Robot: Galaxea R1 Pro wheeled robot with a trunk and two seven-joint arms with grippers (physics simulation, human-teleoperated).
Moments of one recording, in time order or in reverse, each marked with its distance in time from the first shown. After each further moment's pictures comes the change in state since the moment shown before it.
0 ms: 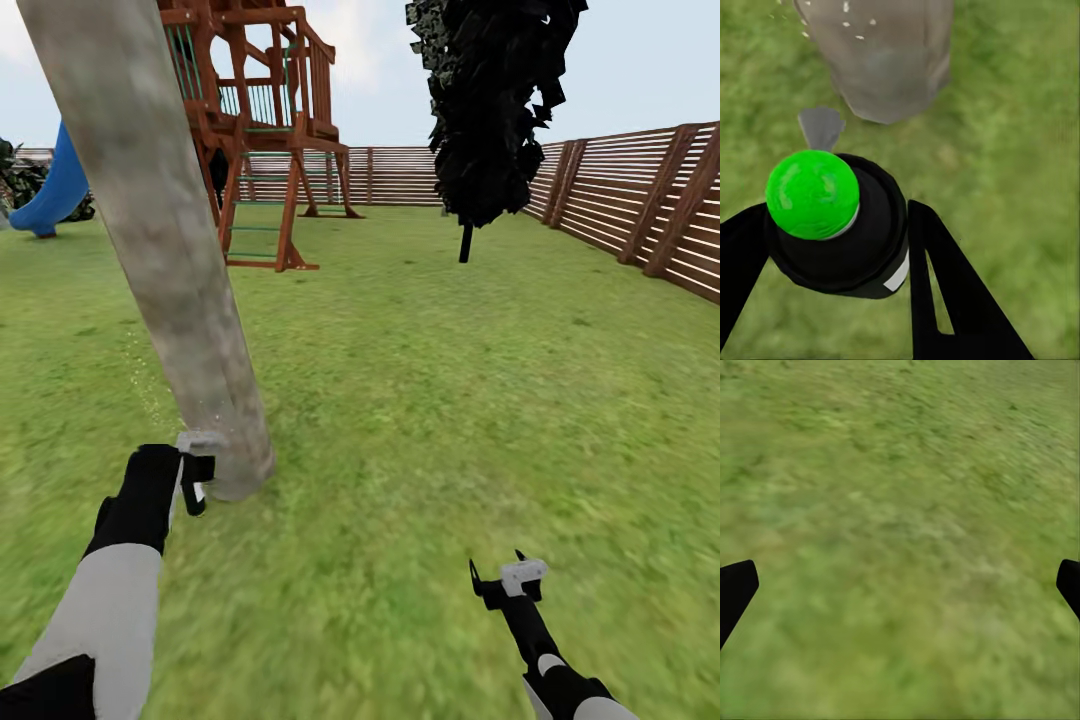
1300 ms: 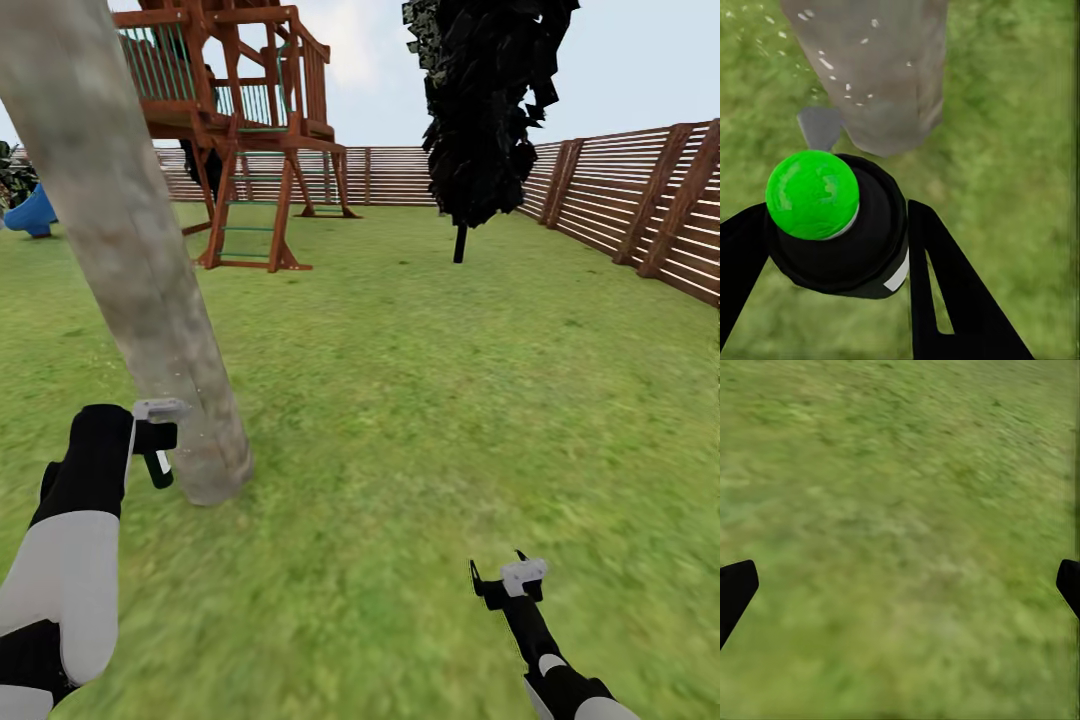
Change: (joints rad) left arm -0.101 0.130 -0.011 -0.065 0.006 0.146 -0.103; right arm 0.000 -0.003 0.000 0.000 0.001 0.001 -0.003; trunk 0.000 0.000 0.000
